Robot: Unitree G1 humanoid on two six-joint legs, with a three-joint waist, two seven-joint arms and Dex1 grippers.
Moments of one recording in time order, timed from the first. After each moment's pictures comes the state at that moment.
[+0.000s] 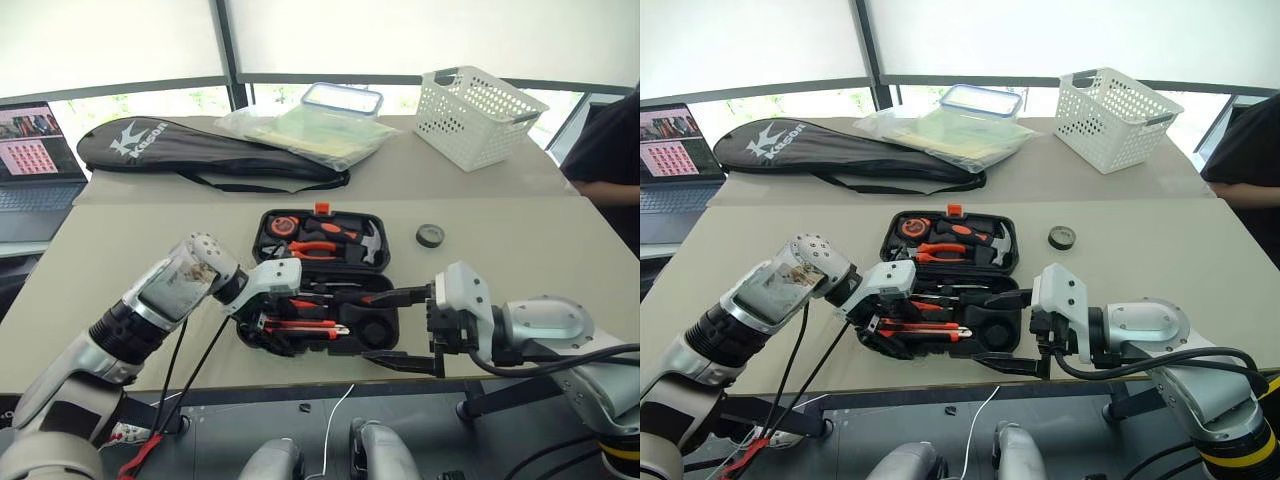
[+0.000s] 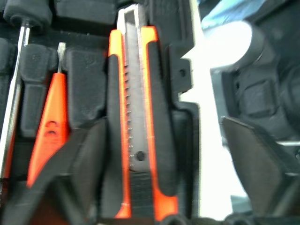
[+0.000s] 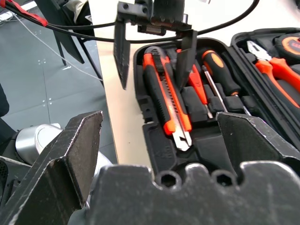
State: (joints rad) left arm -0.78 0.78 -0.46 -0.10 -0.21 0.81 -1.48; right arm -0.21 -0.84 0.03 -0.64 0.62 0.65 0.95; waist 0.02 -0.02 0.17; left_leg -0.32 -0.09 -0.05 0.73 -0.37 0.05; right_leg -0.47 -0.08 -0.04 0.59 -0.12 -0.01
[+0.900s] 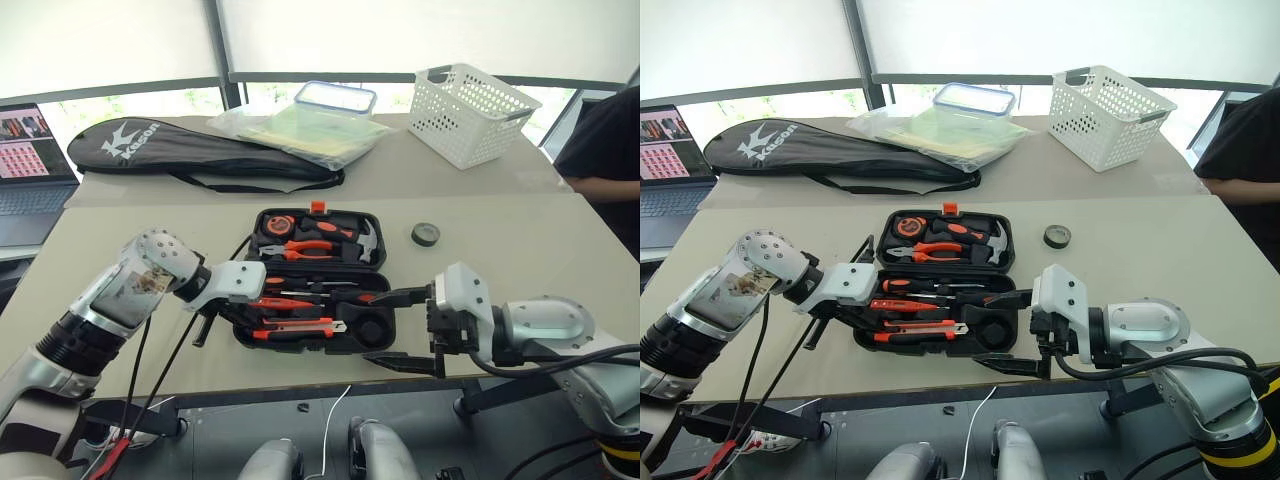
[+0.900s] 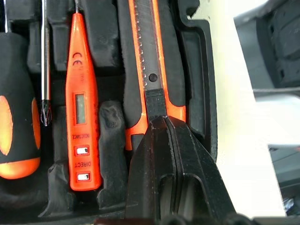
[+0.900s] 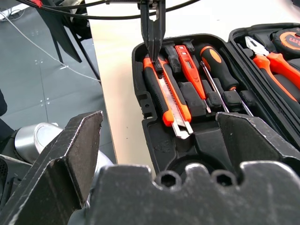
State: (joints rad) left arm -0.66 0.92 -0.42 -0.08 -0.08 0.38 -1.51; right arm -0.21 -0.84 0.03 -0.64 0.61 0.65 0.96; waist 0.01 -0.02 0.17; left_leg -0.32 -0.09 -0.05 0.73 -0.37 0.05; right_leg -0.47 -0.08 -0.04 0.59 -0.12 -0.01
